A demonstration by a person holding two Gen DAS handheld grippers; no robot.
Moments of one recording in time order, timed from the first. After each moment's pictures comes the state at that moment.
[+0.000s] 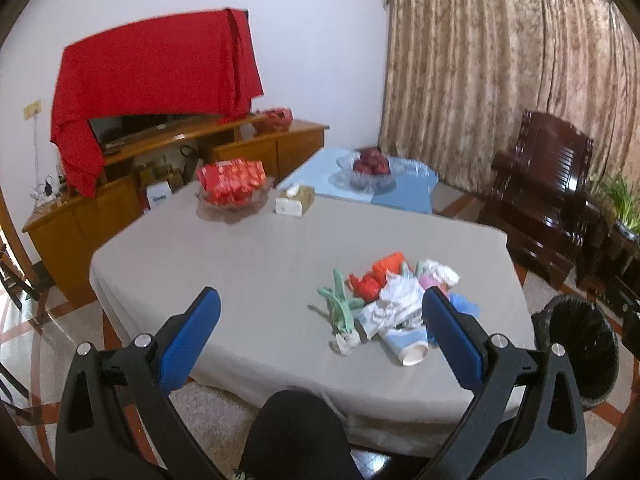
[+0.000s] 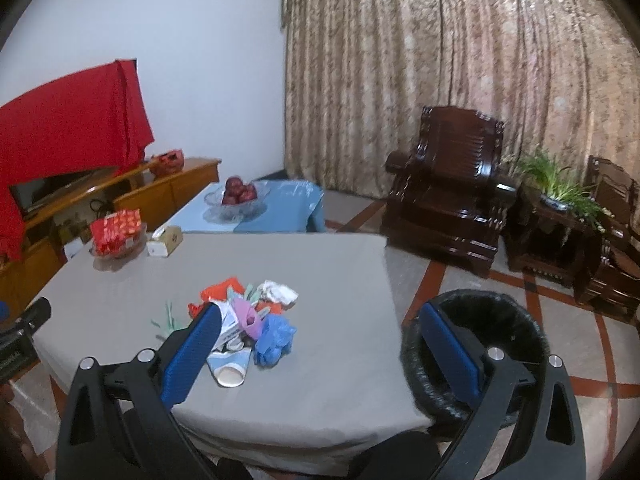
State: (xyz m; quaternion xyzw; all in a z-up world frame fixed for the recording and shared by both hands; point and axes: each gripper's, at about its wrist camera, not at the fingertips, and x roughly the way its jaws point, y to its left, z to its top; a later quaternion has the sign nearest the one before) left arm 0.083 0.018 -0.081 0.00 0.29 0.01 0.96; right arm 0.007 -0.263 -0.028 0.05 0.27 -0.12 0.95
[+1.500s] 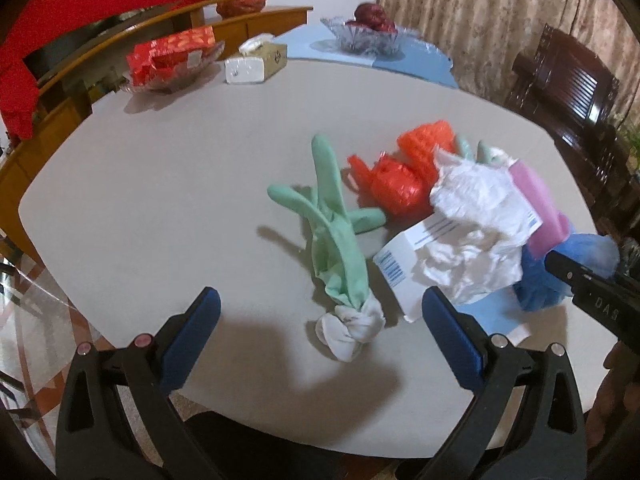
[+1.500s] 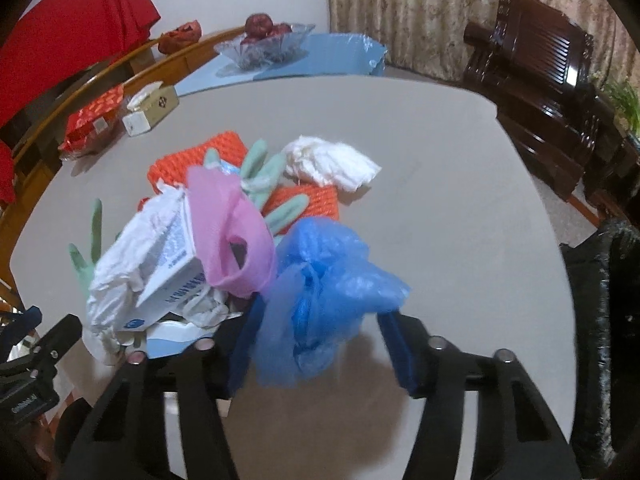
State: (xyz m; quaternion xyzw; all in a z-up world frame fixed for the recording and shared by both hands) left arm 0.259 -0.004 -0.291 0.00 0.46 -0.01 0.89; right arm 0.224 -0.256 -0.250 0.07 0.47 -0.03 0.88
